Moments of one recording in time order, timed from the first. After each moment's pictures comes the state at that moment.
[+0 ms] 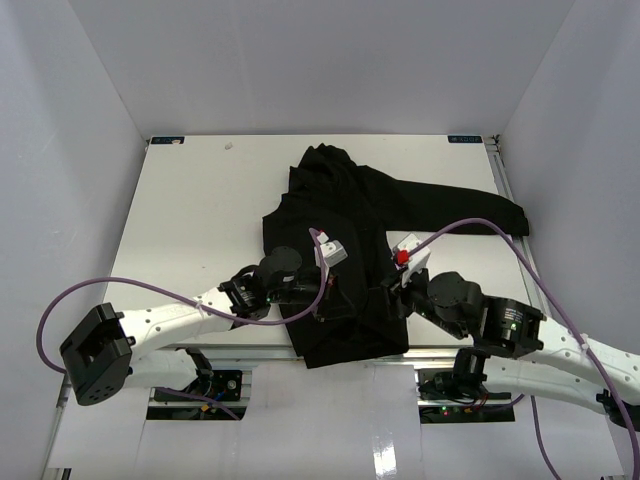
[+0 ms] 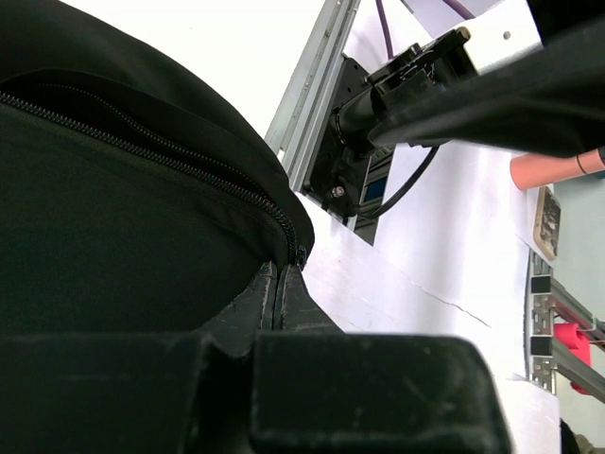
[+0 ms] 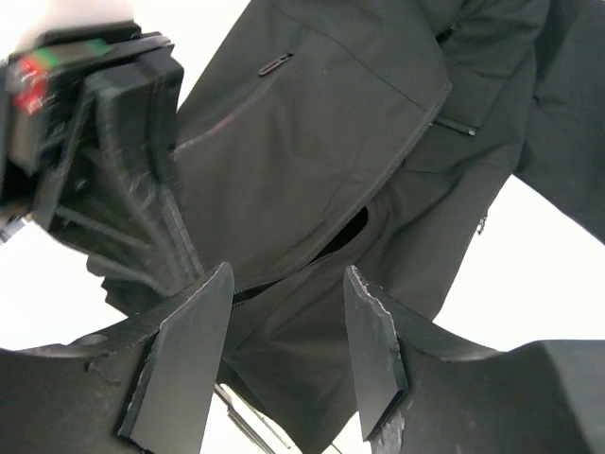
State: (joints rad) left arm -0.99 1.20 0.67 0.20 0.48 -0.48; right arm 1.22 0.63 0.78 -0.53 0.39 0.19
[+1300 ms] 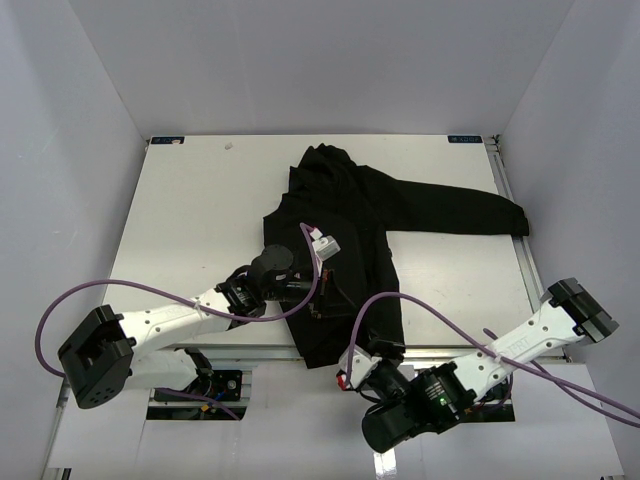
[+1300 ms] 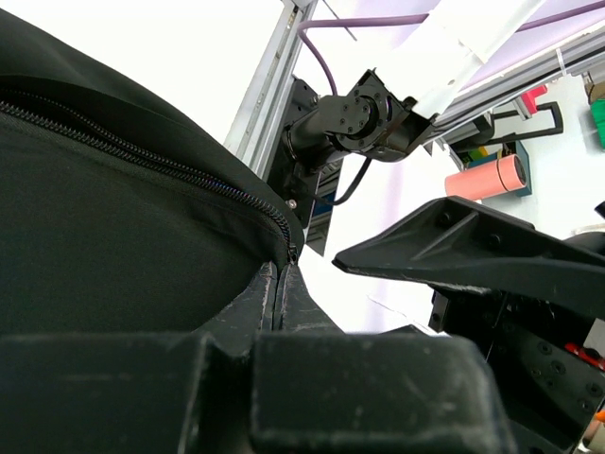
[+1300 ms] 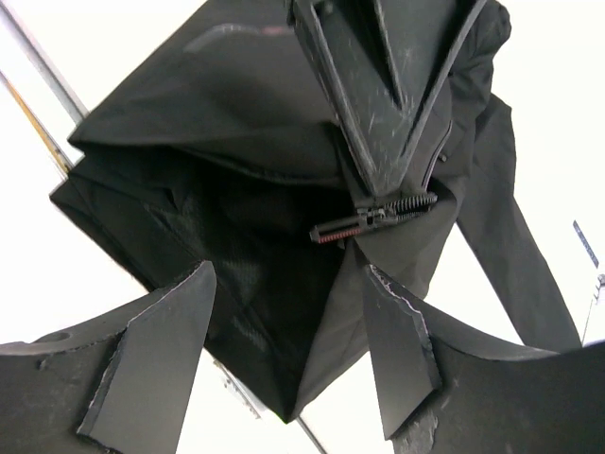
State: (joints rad) left arm -0.95 1.19 0.62 0.32 0.58 -0.63; right arm 2.10 1.14 0.74 -0.67 1.27 0.45
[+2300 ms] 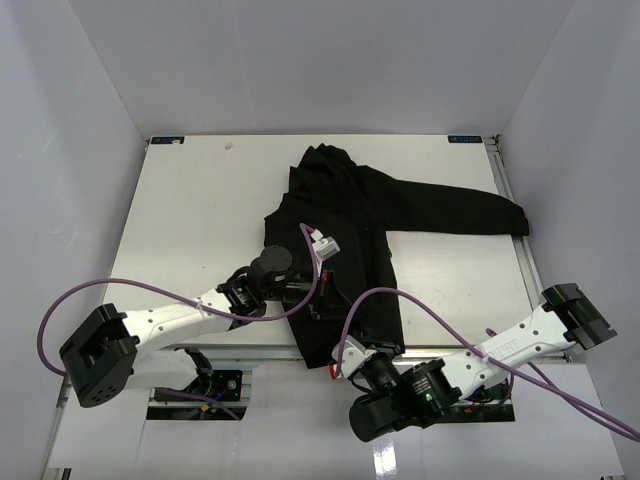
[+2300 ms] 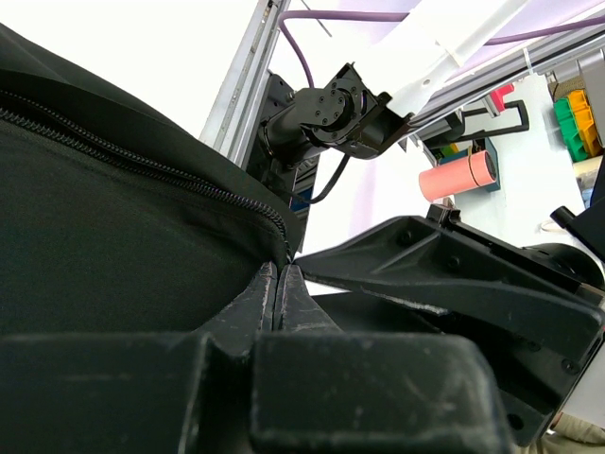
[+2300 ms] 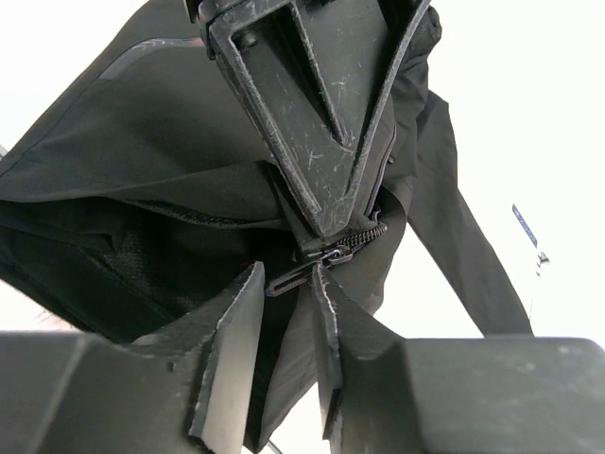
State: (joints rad) left arm -0.94 1.20 0.60 0.38 0.63 -0.68; right arm 2.02 1.19 0.74 -0.63 1.35 0.40
